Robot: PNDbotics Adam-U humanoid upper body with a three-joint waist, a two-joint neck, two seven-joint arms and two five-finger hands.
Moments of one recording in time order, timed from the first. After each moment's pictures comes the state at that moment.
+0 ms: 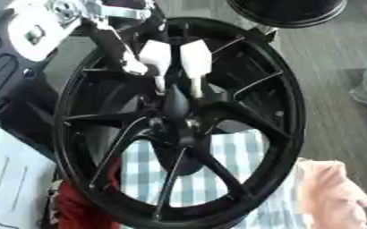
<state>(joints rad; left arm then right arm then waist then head) -1.29 0.54 -0.64 -1.11 -0.29 -0.41 -0.71 -0.08 -0.49 -0.24 -1.79 -0.21 0.07 -0.44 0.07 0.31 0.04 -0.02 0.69</state>
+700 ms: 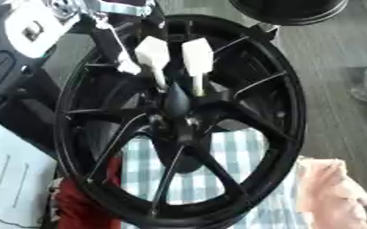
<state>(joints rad) -1.29 0.55 -0.62 -1.13 -0.31 -0.39 -0.73 -0.08 -0.49 -0.23 -1.78 -0.21 0.07 -0.44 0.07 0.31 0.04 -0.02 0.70</state>
